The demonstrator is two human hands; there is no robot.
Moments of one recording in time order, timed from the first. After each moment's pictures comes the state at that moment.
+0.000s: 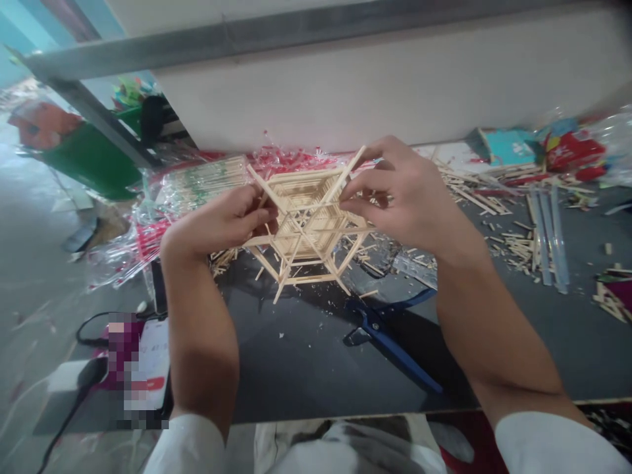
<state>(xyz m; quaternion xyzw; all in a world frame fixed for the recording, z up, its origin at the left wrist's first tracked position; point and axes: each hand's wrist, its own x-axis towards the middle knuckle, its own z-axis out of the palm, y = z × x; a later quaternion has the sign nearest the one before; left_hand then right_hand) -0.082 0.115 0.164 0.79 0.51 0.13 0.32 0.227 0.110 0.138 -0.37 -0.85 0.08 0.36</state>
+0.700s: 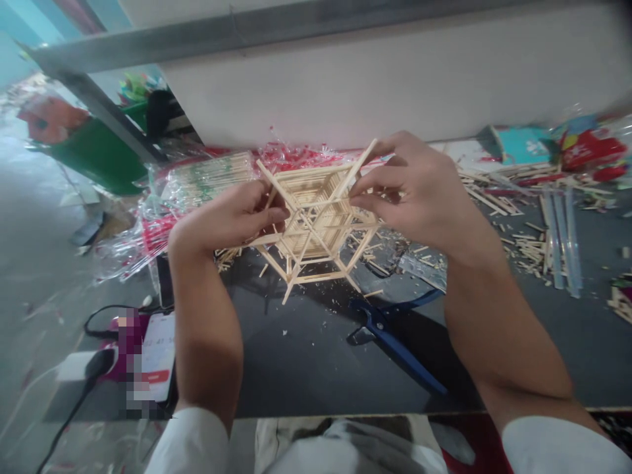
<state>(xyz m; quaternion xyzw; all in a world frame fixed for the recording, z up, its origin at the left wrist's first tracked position) -0.074 0.113 0.171 0.80 0.49 0.12 0.31 0.234 0.123 0.129 -0.31 -0.85 0.07 0.41</state>
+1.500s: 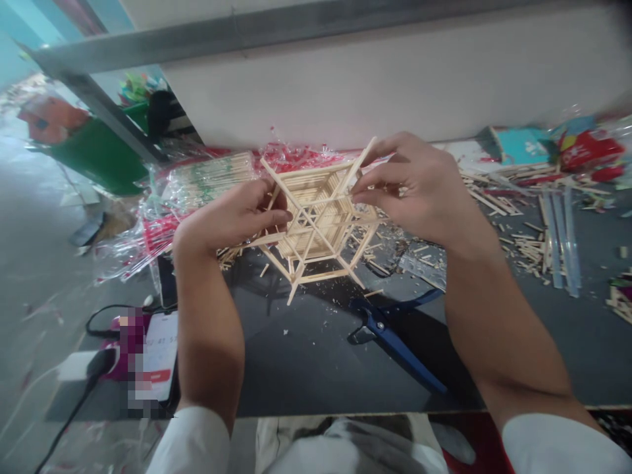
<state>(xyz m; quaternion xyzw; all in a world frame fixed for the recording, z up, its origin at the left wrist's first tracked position) -0.074 0.114 0.169 0.80 0.50 0.14 0.31 0.235 0.126 0.129 -0.33 -0.84 0.09 0.41</state>
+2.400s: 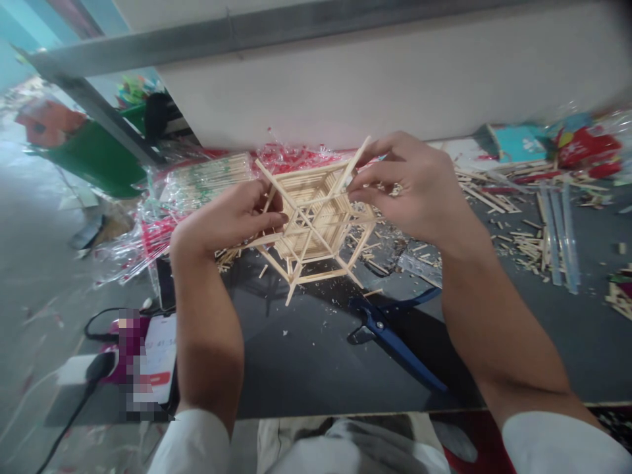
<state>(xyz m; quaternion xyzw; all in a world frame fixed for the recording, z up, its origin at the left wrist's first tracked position) -0.076 0.114 0.170 0.80 0.50 0.14 0.30 0.230 0.123 0.130 -0.36 -0.84 0.07 0.40</state>
